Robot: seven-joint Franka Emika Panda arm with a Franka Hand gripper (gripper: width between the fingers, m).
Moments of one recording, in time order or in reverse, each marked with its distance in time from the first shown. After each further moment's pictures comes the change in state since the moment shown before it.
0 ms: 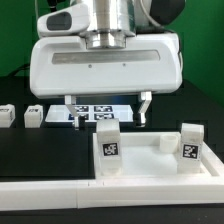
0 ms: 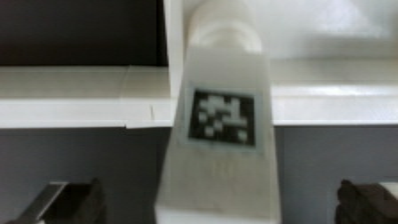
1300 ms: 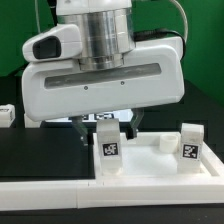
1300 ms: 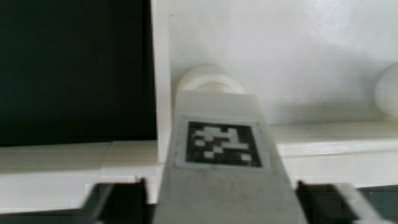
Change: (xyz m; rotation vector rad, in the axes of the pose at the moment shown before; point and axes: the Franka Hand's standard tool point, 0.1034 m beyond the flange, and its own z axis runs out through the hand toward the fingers) arm -0.006 0.004 0.018 0.080 -0.370 0.029
